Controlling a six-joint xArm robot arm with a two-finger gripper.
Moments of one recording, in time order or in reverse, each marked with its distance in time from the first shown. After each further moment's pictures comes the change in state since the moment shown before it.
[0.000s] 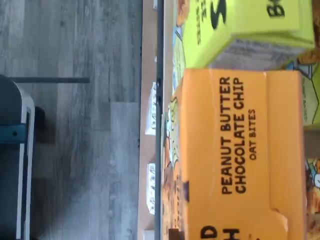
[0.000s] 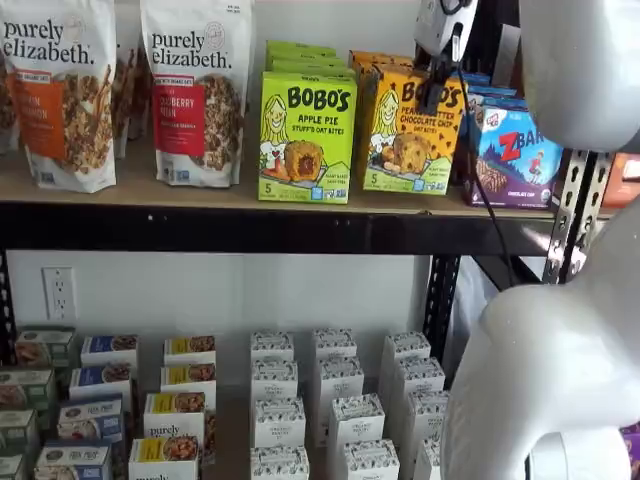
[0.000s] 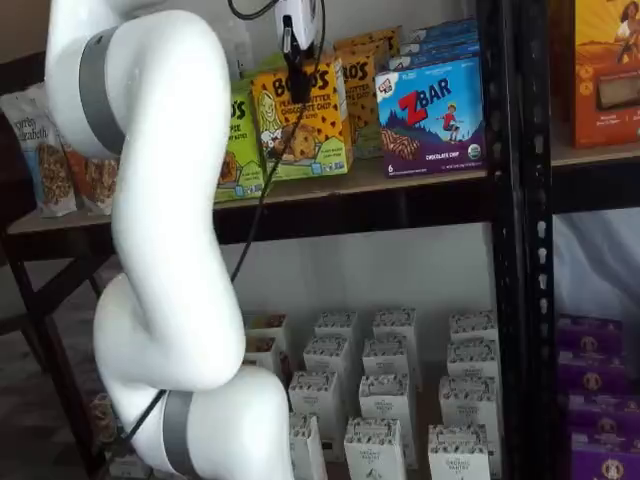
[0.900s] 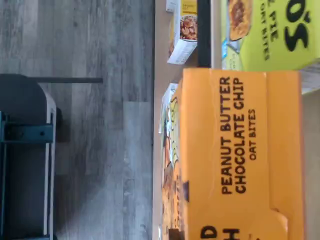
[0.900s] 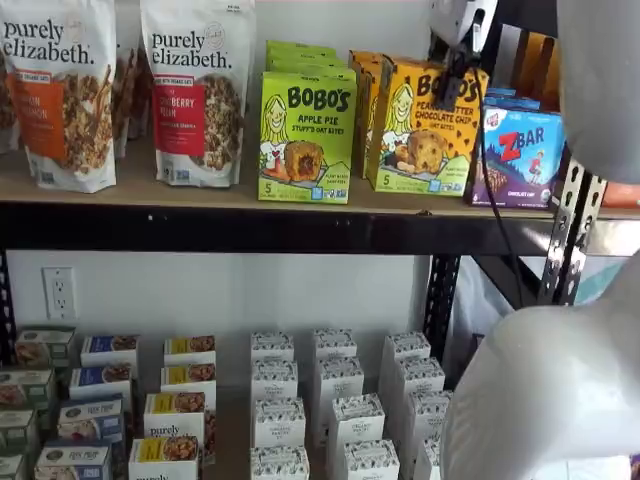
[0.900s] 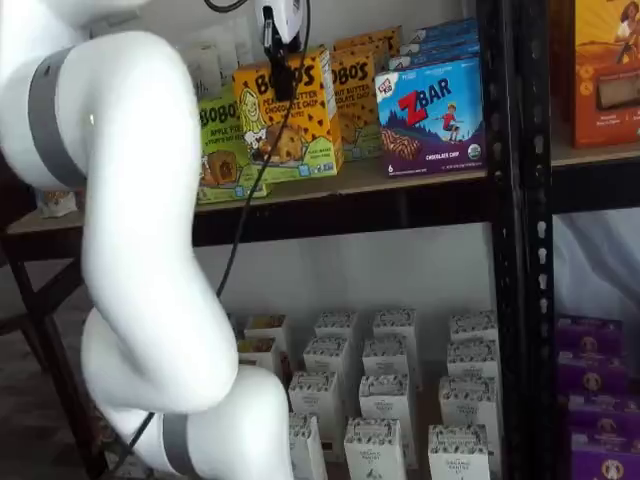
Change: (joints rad) arm -0.004 -0.192 0.125 -0.012 0.048 0.003
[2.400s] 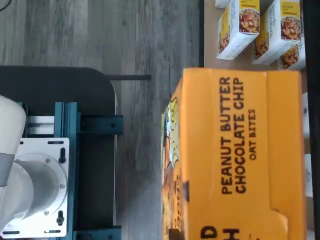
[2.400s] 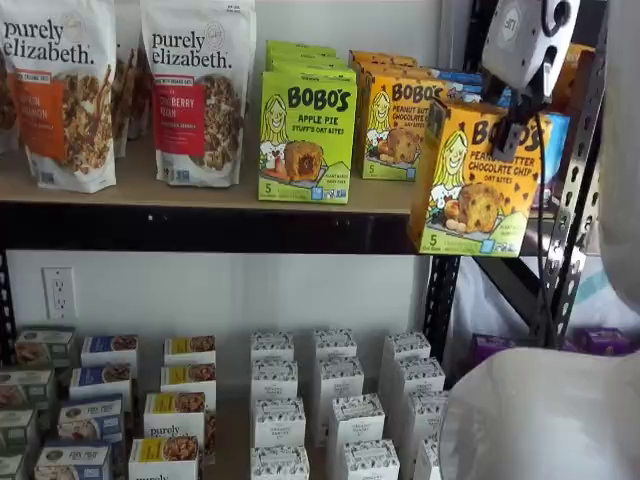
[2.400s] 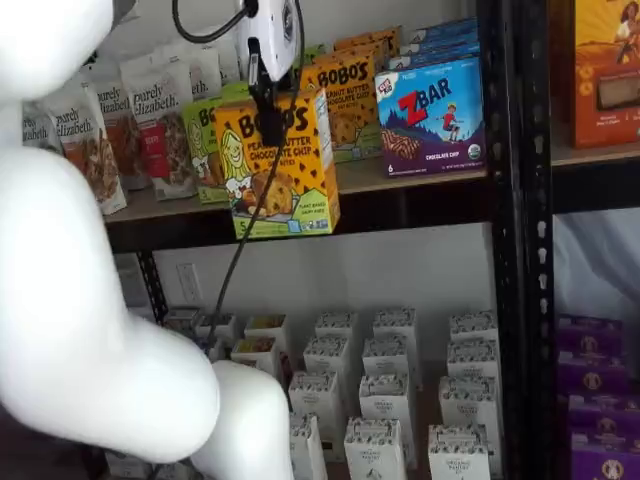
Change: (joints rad) arm -0.174 -0.355 0.291 0.035 0.129 -0.150
